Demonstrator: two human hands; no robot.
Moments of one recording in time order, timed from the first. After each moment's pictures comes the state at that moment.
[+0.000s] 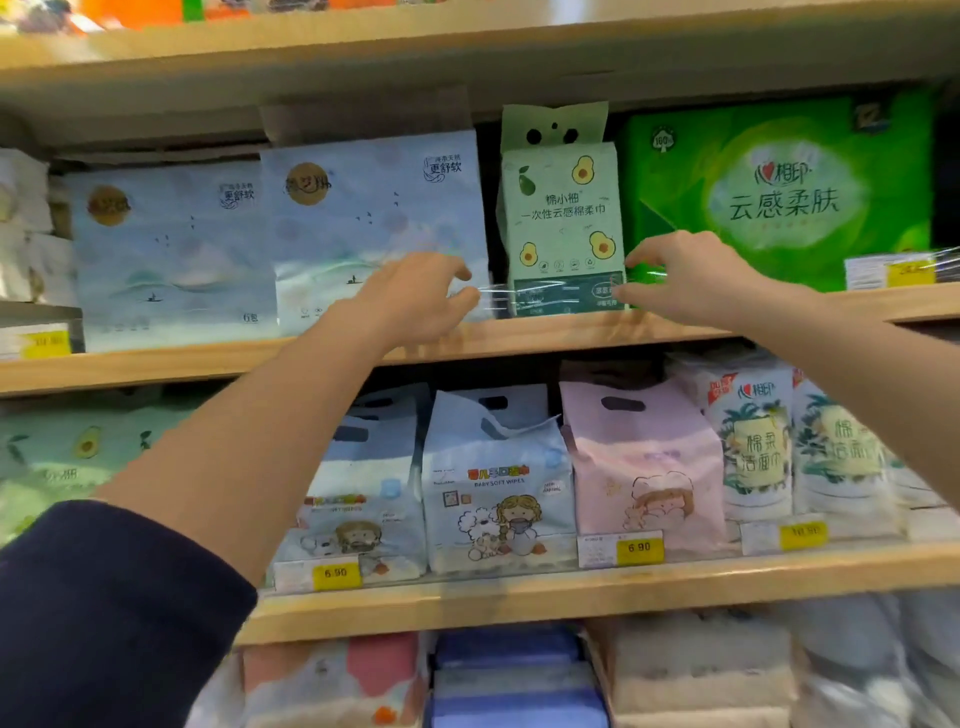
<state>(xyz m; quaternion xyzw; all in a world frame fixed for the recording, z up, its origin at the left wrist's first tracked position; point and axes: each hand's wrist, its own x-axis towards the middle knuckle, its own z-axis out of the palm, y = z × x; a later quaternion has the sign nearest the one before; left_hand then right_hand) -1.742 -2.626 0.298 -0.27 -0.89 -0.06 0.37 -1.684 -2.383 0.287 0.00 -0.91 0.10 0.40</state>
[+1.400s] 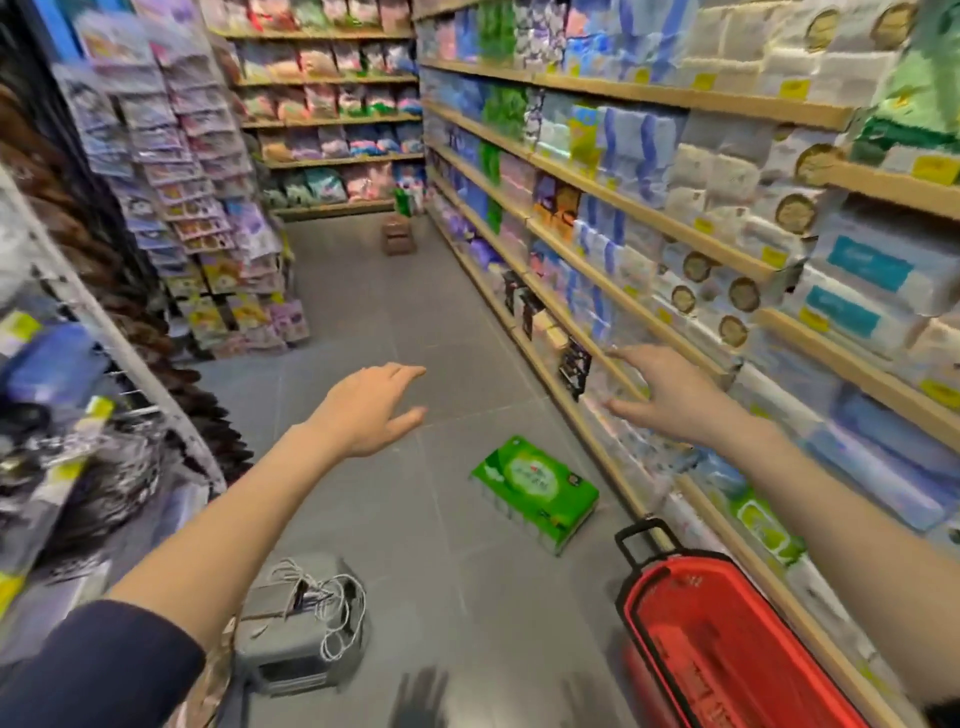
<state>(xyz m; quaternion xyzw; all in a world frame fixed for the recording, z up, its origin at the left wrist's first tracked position) -1.052 -2.941 -0.090 0.36 -0.93 -0.02 0.07 -1.341 -2.790 -0.063 0.65 -0.75 0.13 -0.03</state>
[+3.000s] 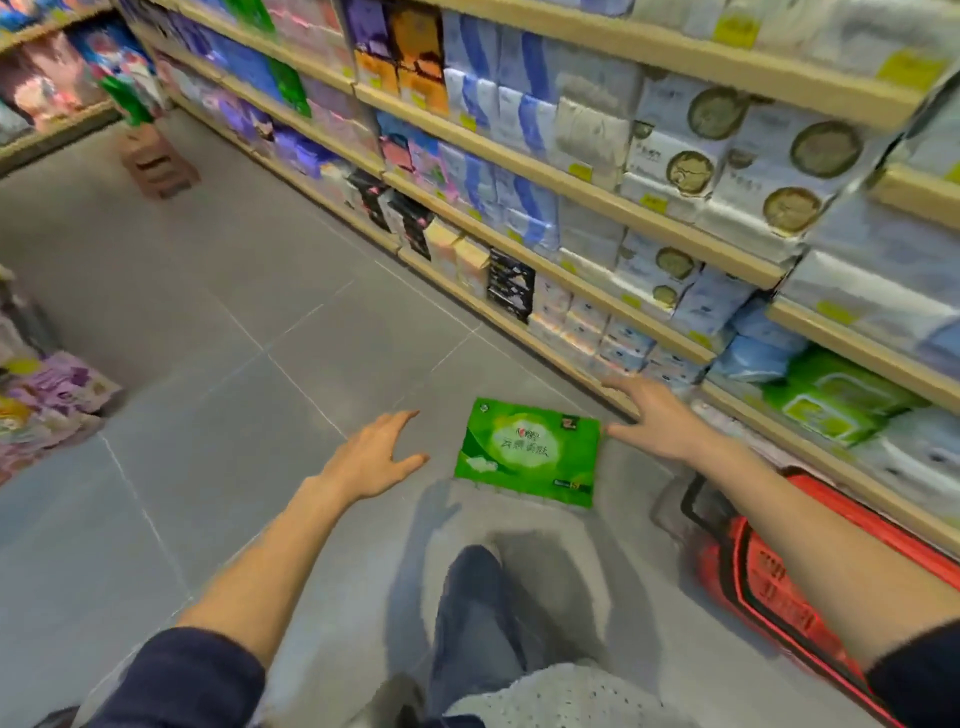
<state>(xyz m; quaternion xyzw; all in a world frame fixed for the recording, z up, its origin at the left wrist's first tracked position) -1.256 -3.381 -0.286 0.24 -0.93 -0.24 -0.16 -1.475 -3.117 -0.278 0.38 -0.87 0.19 -0.25</state>
